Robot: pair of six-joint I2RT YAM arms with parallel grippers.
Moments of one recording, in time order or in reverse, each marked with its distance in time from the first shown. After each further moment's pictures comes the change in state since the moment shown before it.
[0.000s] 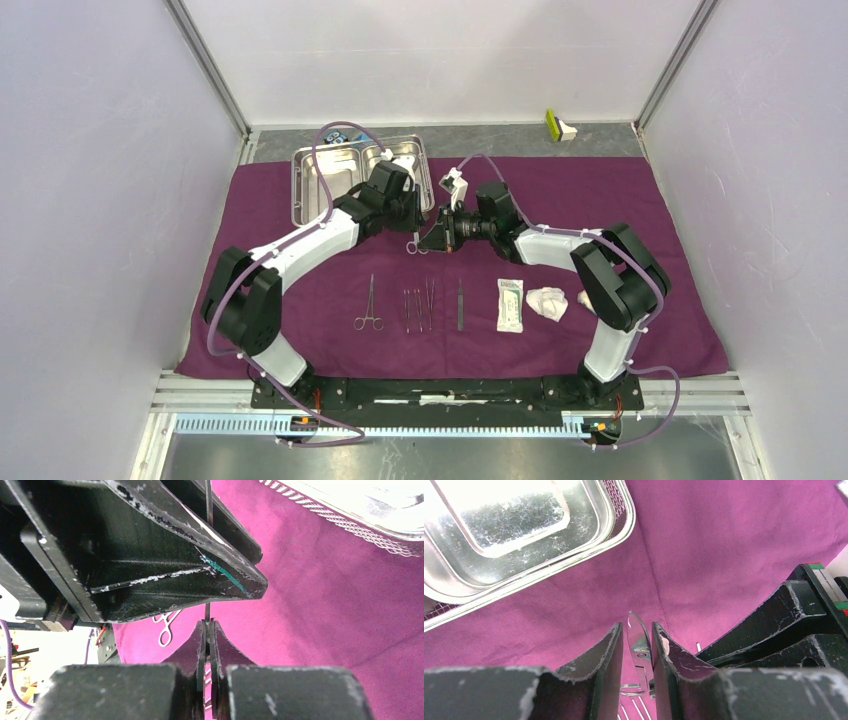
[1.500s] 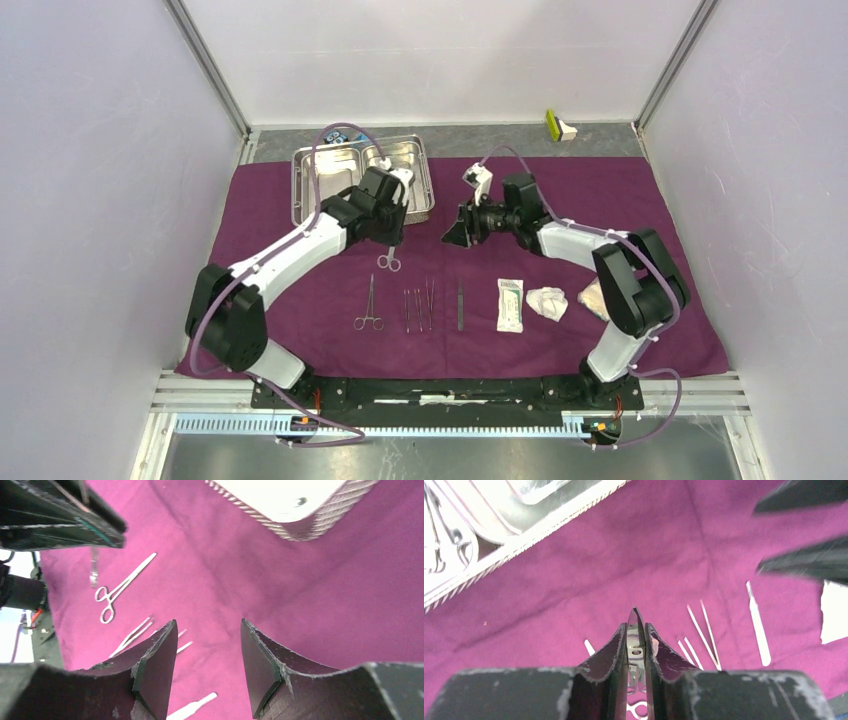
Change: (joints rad) left arm 0.002 -0.082 -0.002 -0.218 -0.030 0.185; right arm -0.123 -0.060 -0.015 -0.150 -0.021 -0.273
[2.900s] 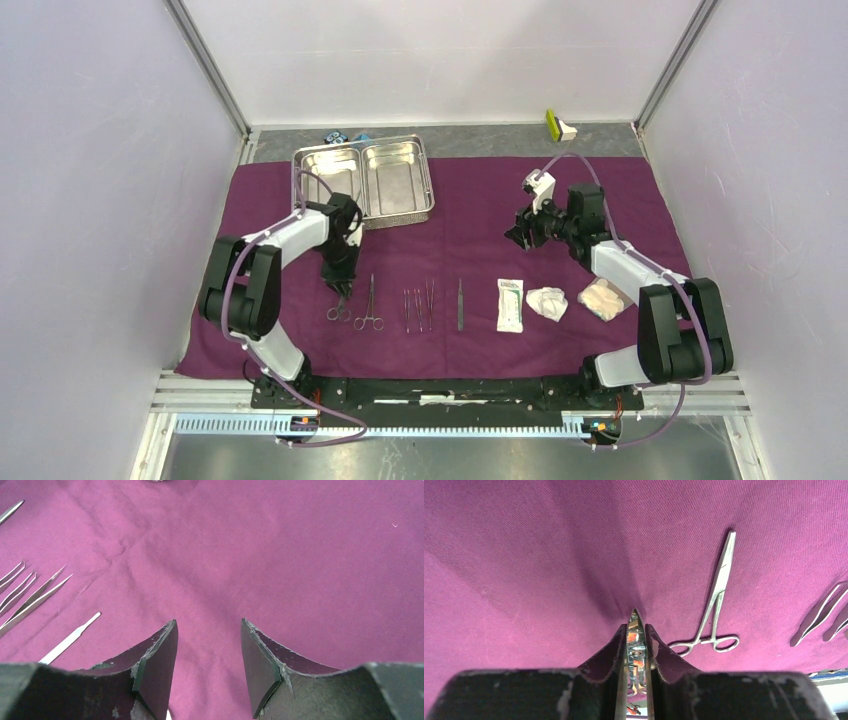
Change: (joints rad) left arm 0.301 0.144 -0.164 -0.368 0.110 0.071; right arm -0.319 -0.322 -0.223 -0.157 0.096 -0.447
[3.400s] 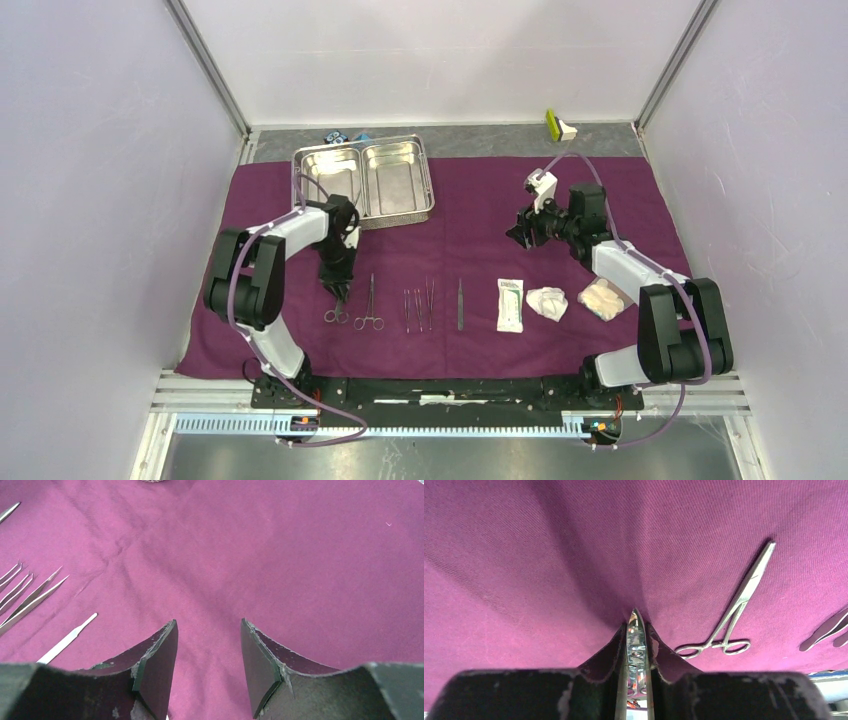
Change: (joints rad) left arm 0.035 0.056 0.014 -0.027 0.000 0.000; right arm -0.013 0.000 -0.001 0.004 0.000 0.000
